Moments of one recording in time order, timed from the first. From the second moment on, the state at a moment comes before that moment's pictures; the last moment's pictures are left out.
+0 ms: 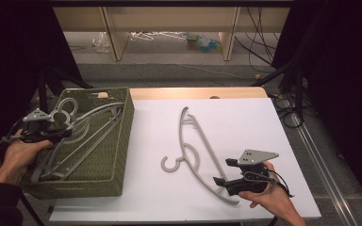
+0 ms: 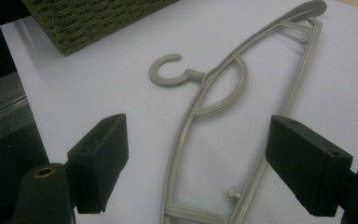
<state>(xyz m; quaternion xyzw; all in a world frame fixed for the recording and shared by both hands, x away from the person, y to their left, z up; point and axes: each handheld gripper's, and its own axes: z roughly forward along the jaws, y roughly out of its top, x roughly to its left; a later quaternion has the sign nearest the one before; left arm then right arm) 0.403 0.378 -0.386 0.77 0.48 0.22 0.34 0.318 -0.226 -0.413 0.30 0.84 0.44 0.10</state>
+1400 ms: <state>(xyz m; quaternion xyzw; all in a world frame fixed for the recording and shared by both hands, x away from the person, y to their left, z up) 0.417 0.382 -0.411 0.75 0.56 0.24 0.26 0.319 -0.224 -0.419 0.30 0.85 0.43 0.10</state>
